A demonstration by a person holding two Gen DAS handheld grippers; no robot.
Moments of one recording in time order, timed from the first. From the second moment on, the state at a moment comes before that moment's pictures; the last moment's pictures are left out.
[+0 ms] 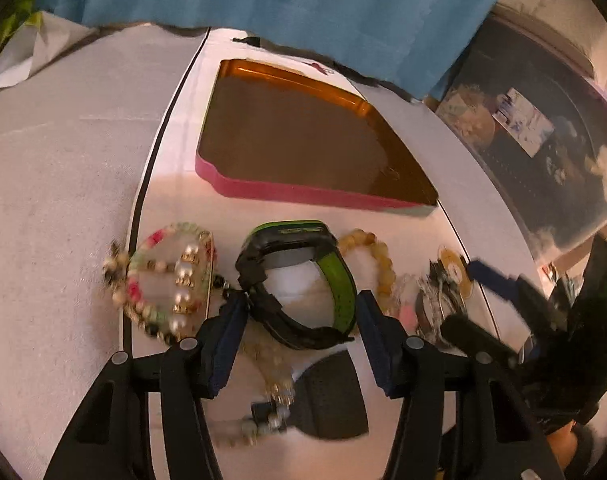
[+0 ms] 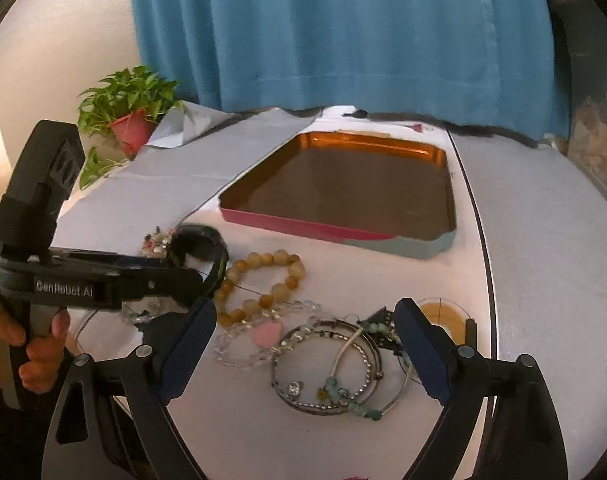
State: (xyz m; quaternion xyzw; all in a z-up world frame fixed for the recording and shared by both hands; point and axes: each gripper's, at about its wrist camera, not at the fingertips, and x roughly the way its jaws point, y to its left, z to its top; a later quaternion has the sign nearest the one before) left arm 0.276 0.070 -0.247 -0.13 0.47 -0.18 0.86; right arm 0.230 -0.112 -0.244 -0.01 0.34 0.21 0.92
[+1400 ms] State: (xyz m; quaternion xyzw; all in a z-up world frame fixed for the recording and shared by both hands) left arm 0.272 0.057 -0.251 -0.07 0.42 -0.13 0.89; right arm 0.271 -0.081 -0.254 -0.02 0.39 0.21 0.90
